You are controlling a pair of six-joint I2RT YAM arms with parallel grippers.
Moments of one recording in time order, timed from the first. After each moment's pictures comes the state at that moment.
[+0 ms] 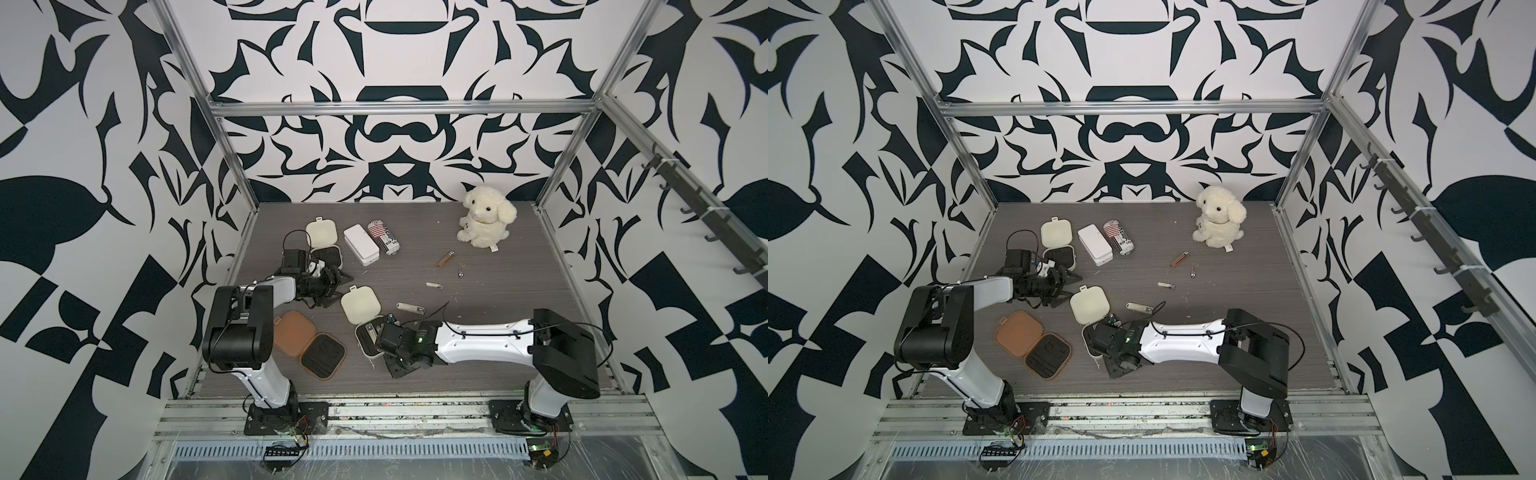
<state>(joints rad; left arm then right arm) -0.04 1.70 0.79 -0.14 0.83 -0.76 1.22 1.73 1.04 -0.59 0.05 0.83</state>
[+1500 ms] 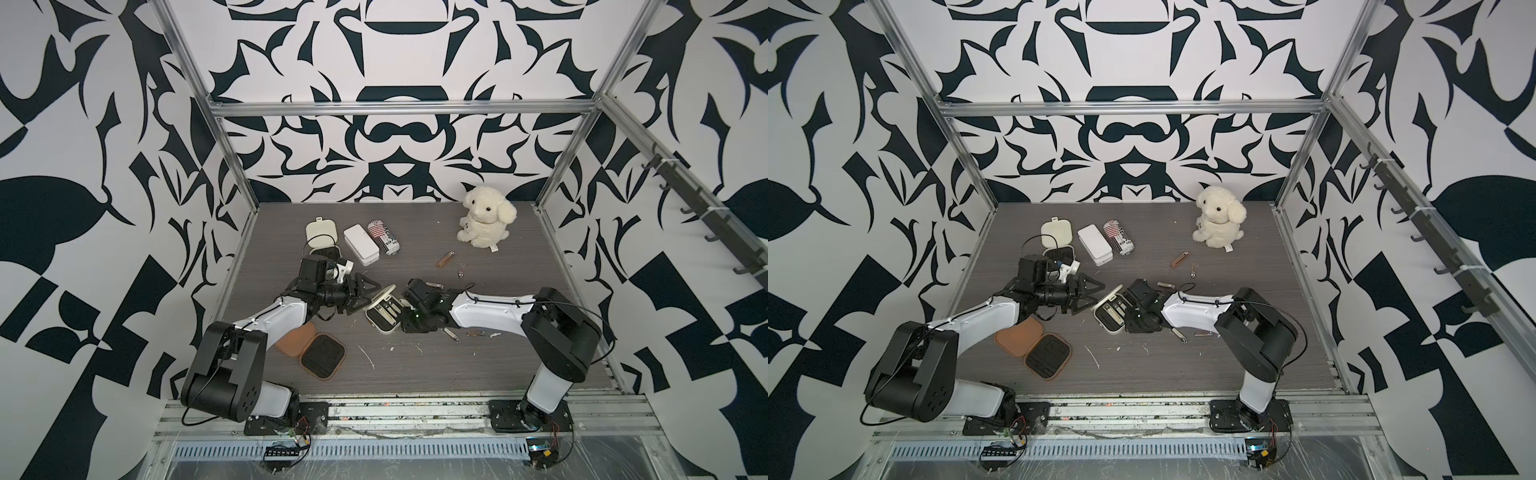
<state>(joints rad) -0.31 1.43 0.64 0.06 0.93 -0.93 0.84 1.74 0.96 -0.32 -0.10 0.81</state>
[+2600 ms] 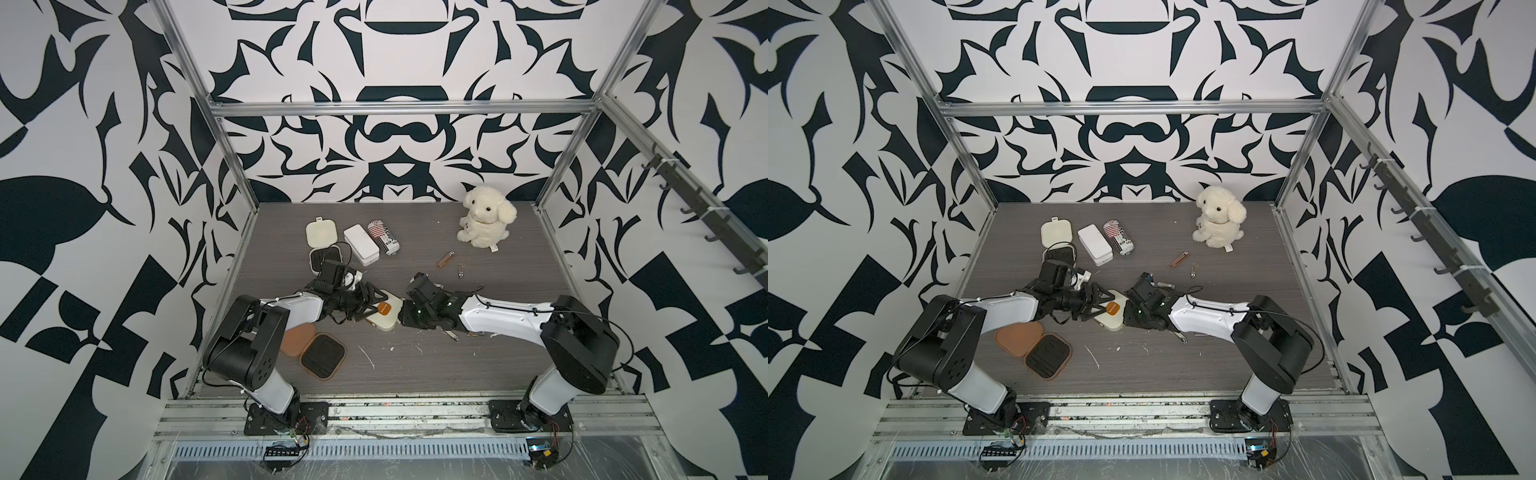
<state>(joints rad) -0.38 1.61 0.67 0.07 0.78 -0.95 0.87 1.66 0.91 -0.23 -0.04 0.97</state>
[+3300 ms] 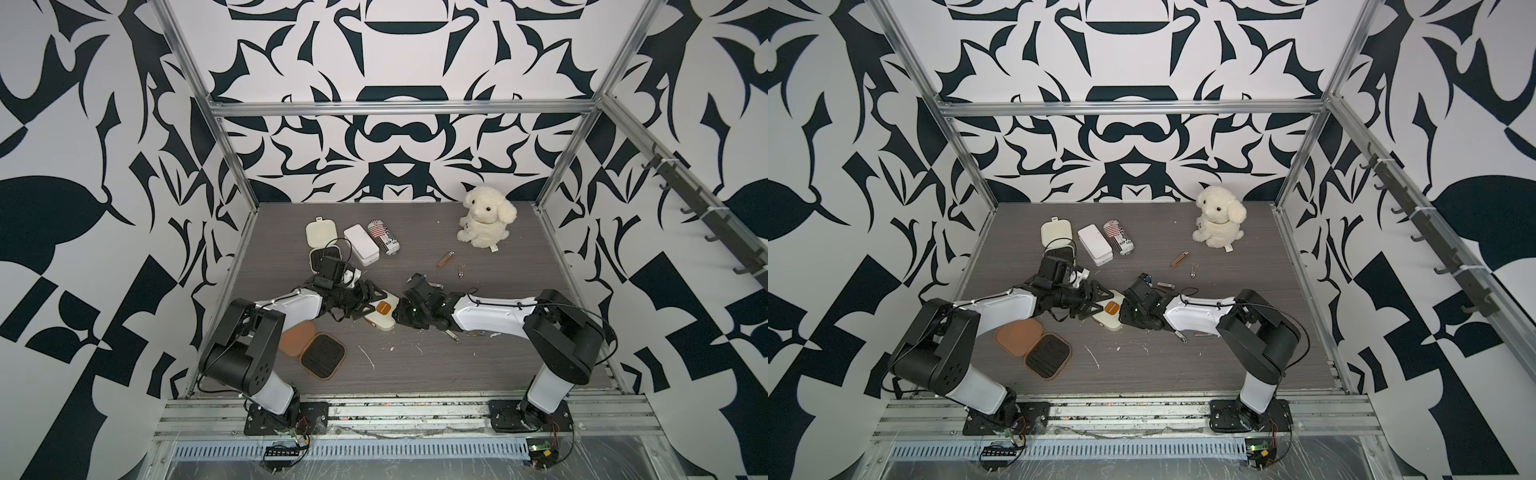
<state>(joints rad) -0.38 1.54 0.74 -0.10 0.75 -0.90 0.87 1.73 0.91 -0.12 -0.06 1.05</state>
